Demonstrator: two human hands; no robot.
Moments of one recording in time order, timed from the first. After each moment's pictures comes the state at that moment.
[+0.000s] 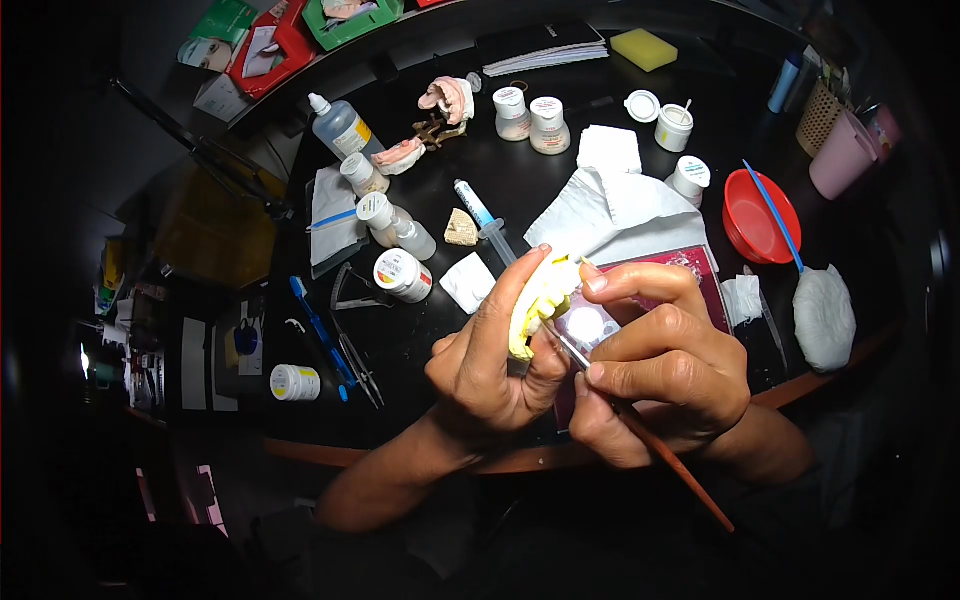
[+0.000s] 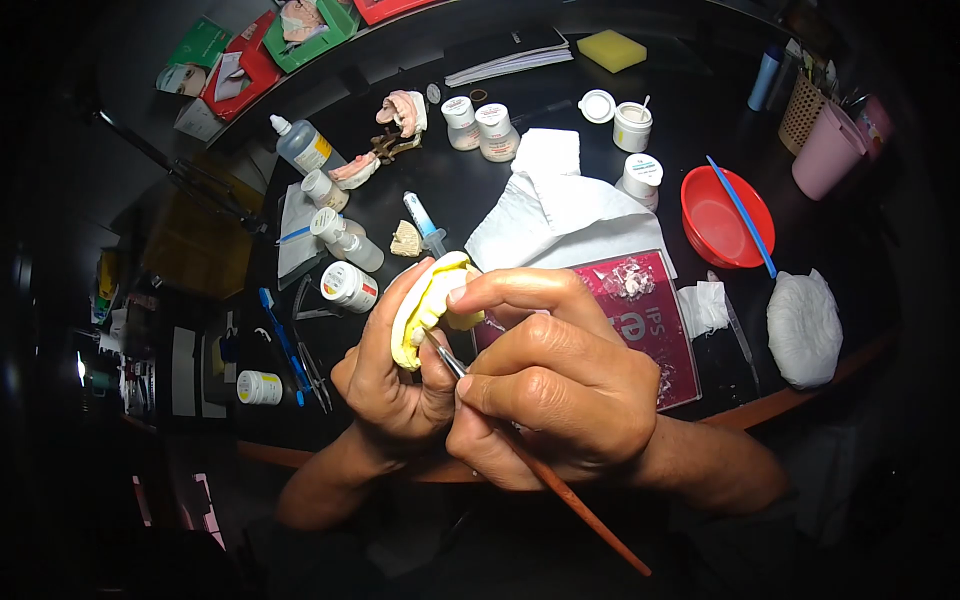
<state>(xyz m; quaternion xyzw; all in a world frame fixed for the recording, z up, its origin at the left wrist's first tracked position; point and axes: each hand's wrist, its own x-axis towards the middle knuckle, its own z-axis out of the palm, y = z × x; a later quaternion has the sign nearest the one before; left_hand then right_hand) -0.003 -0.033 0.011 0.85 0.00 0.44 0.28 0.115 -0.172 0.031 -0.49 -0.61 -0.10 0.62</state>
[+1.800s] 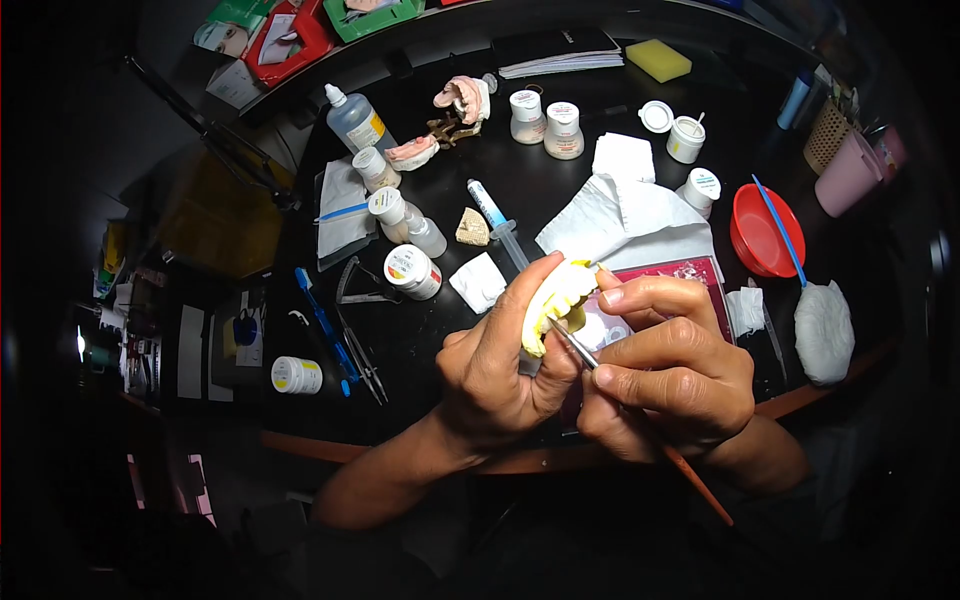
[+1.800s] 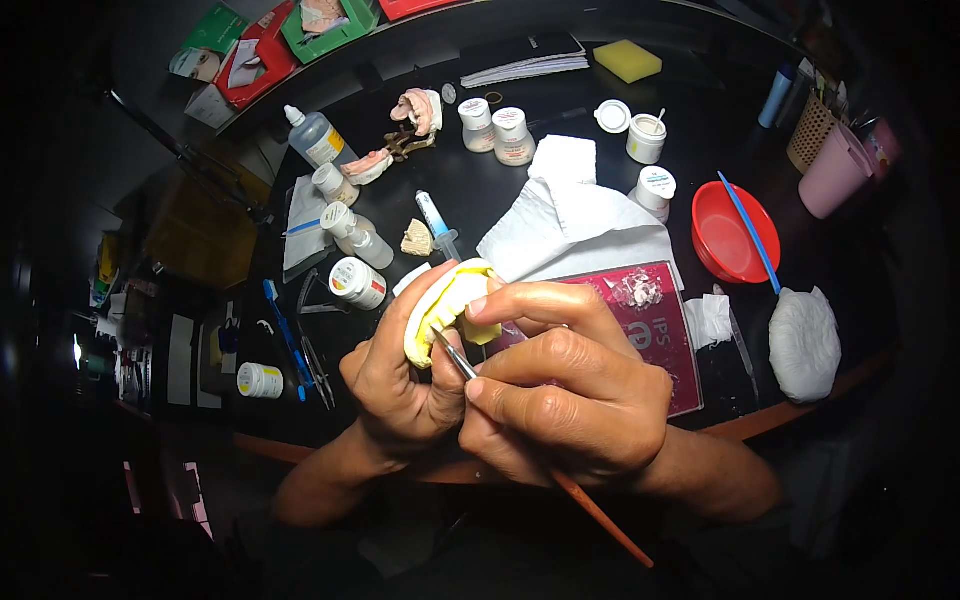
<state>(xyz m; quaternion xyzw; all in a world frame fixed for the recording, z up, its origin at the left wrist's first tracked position) -0.005 -0.029 0.008 0.85 0.01 0.43 0.31 0.113 -0.173 0.032 -0.49 -0.62 -0.10 0.61</state>
